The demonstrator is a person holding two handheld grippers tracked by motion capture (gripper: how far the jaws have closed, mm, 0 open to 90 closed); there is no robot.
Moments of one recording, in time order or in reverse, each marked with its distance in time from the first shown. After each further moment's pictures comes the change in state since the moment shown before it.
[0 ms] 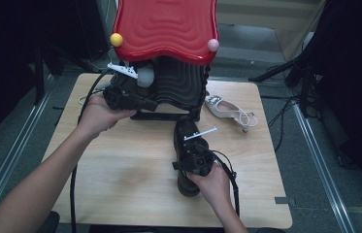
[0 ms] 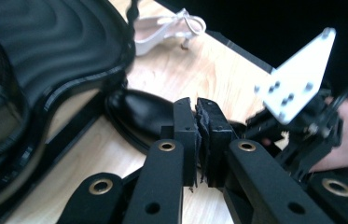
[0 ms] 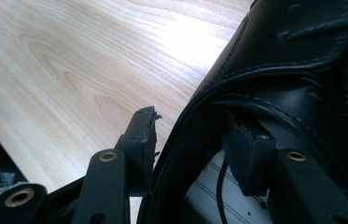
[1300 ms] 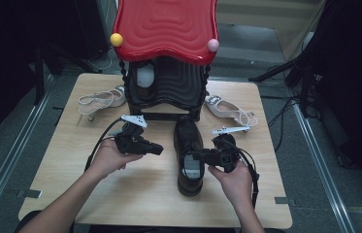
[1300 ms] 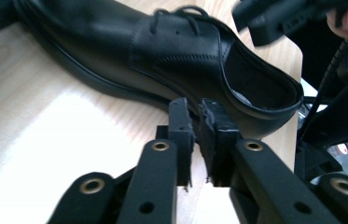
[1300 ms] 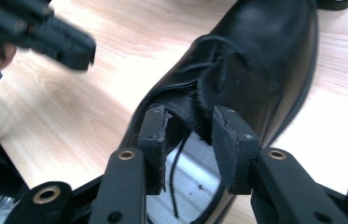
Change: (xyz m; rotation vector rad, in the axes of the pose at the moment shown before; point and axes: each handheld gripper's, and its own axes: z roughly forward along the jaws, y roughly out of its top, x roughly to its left) left arm -0.020 -0.105 0.069 0.072 -0.083 -0.051; right arm -0.034 -0.014 -0.057 -0.193 0.032 0.000
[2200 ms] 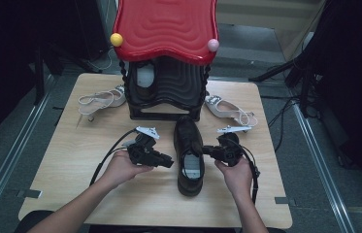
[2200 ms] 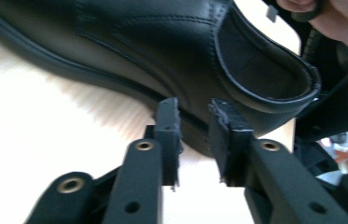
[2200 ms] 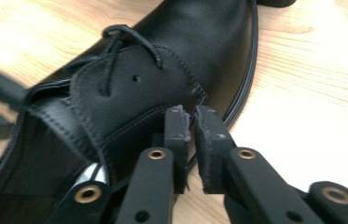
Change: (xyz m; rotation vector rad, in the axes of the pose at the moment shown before) left arm -0.011 -0.017 0.043 0.070 -0.036 -0.029; right arm -0.051 -0.007 0.023 -0.039 -0.072 -0.010
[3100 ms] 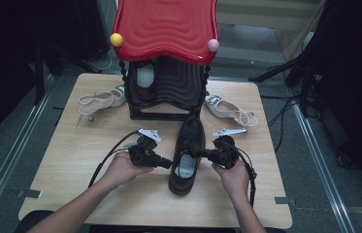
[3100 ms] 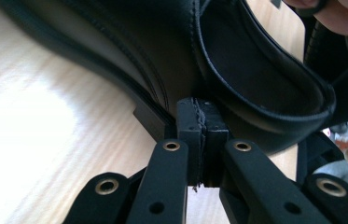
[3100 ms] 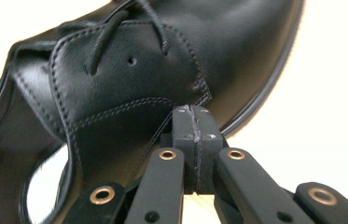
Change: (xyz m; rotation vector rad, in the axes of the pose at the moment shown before) left arm -0.004 -0.004 0.015 0.044 -0.034 0.025; right arm 0.004 -0.006 0.013 0.037 -0.013 -0.013
